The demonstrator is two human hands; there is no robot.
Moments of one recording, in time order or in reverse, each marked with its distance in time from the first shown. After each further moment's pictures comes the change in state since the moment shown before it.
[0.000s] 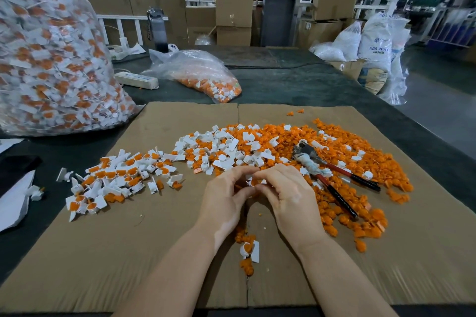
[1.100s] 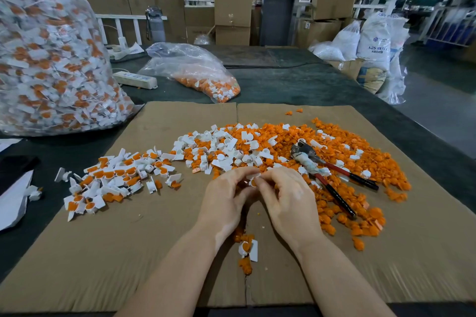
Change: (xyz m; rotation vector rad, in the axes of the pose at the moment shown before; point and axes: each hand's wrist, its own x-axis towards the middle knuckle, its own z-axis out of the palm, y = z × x) left_hand 0.001 -0.003 0.003 0.076 -0.001 0.057; right_hand -0.003 -0.002 0.003 0.031 0.032 0.120
